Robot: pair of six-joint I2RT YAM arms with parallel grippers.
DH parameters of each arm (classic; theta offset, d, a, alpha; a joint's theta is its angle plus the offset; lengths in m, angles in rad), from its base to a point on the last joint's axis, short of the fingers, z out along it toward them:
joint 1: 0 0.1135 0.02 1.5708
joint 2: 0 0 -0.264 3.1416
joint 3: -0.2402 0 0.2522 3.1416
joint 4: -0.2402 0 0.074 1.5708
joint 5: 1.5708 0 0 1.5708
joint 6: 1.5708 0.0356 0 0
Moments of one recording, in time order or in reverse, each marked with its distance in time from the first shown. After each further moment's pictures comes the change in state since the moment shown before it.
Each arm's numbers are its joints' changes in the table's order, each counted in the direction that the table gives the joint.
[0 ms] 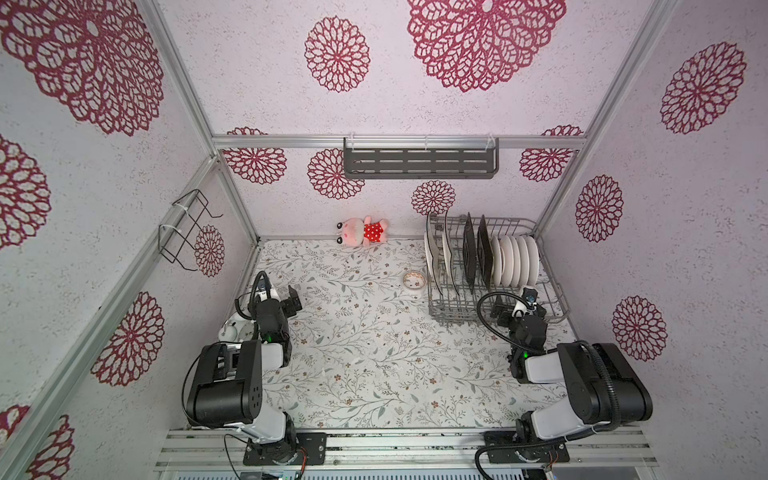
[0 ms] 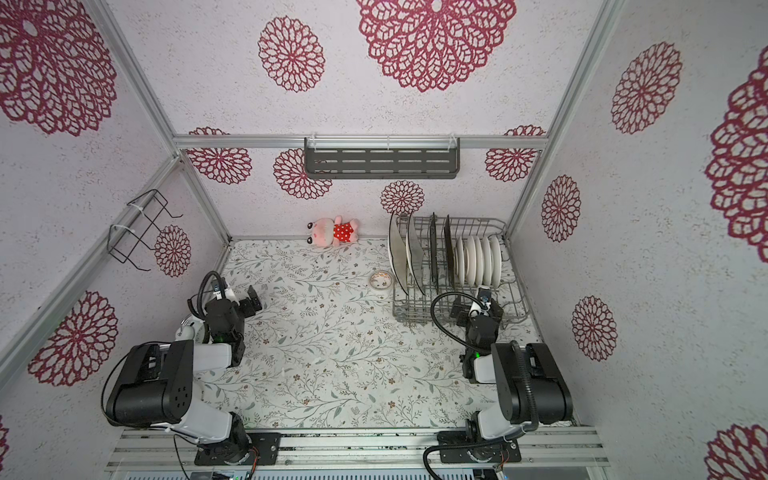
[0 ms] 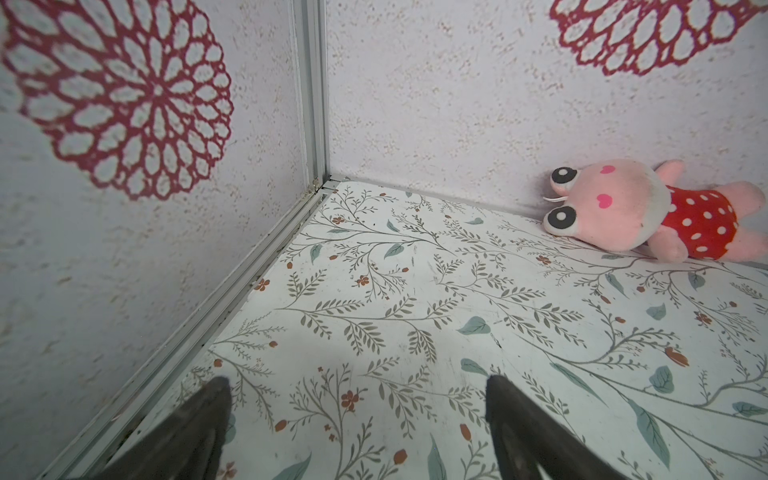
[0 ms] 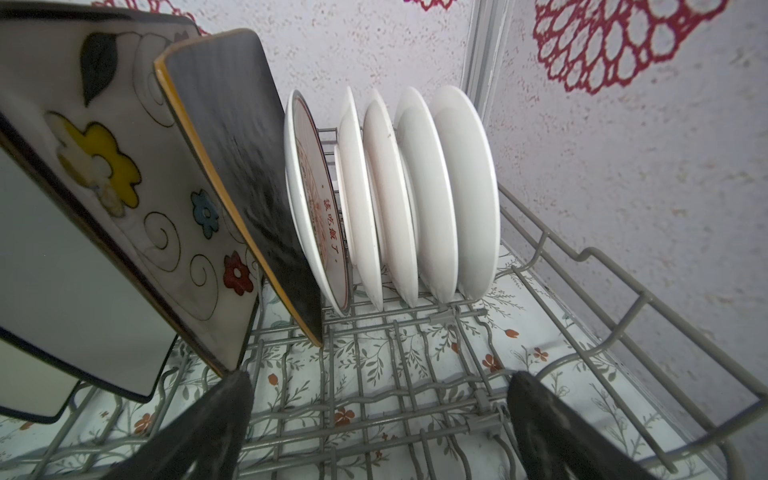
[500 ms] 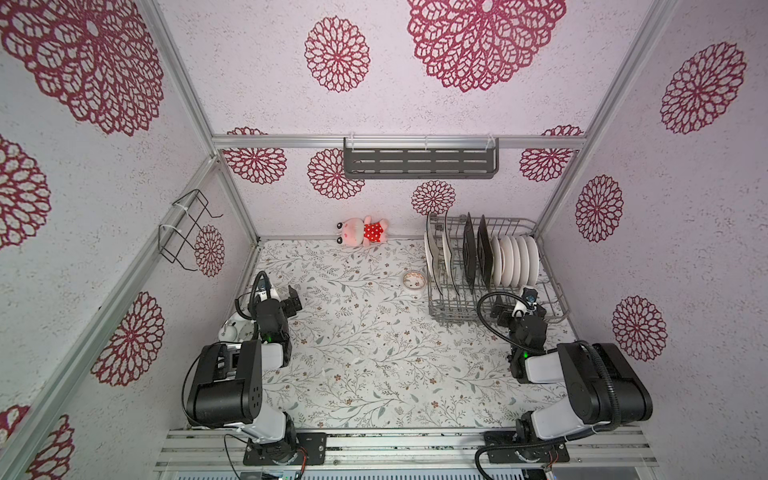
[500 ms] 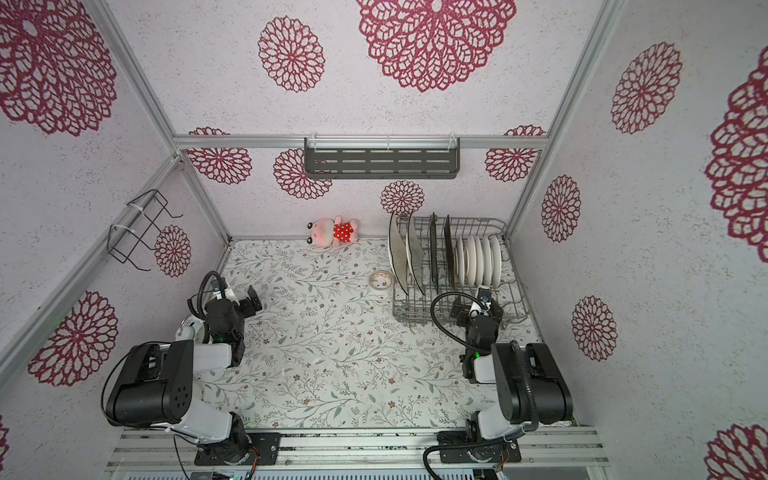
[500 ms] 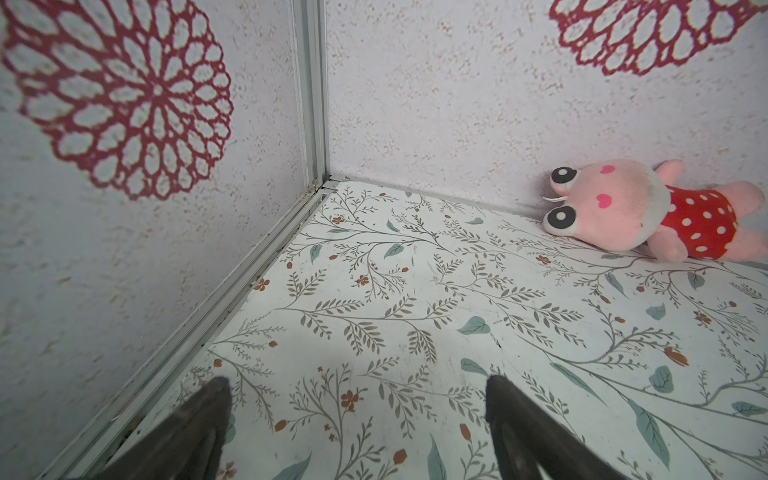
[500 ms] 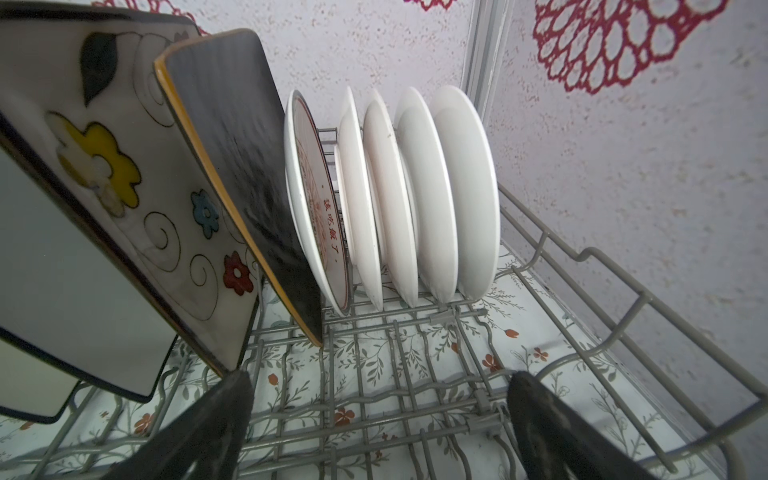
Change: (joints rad) left arm 0.000 0.000 0.000 0.000 0.001 0.000; right arm 0.000 0.000 0.000 0.000 0.000 0.000
